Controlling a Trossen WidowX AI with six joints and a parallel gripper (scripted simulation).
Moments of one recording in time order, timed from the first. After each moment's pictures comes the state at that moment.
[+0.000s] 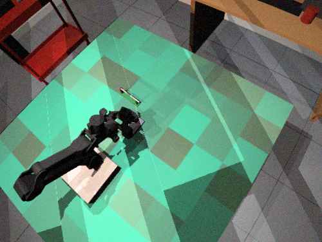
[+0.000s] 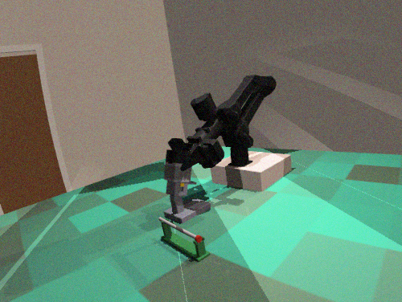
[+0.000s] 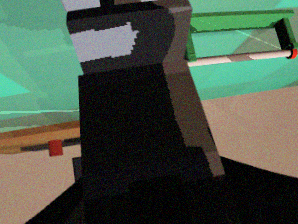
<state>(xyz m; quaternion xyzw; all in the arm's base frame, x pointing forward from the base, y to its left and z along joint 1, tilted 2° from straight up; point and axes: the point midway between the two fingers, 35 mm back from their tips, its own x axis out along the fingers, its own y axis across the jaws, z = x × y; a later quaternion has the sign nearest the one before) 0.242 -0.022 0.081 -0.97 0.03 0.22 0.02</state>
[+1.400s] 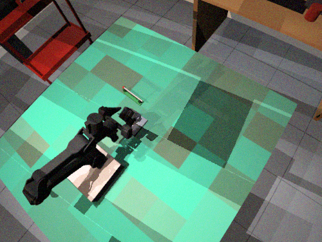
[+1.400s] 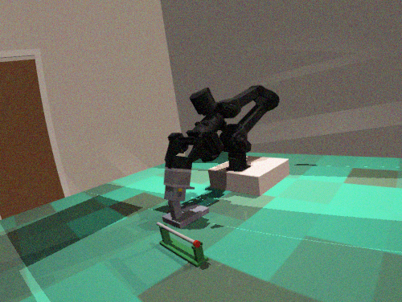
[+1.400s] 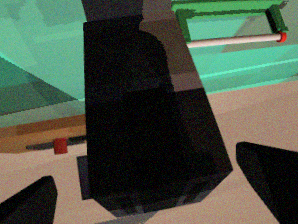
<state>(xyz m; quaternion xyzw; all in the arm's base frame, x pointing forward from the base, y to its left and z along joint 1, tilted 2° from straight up) 0.228 -0.023 0.110 -0.97 0.04 0.23 0.02</state>
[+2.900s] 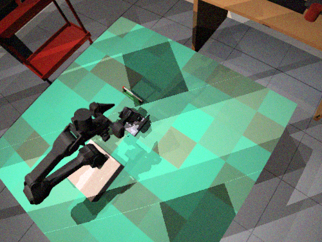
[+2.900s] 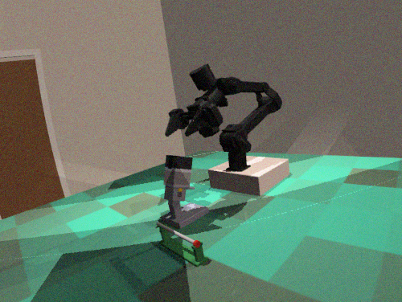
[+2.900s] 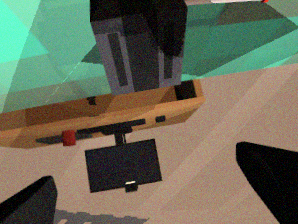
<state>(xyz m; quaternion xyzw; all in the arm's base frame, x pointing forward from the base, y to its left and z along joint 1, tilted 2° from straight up) 0.209 -0.028 0.180 -0.97 0.06 0.24 0.03</state>
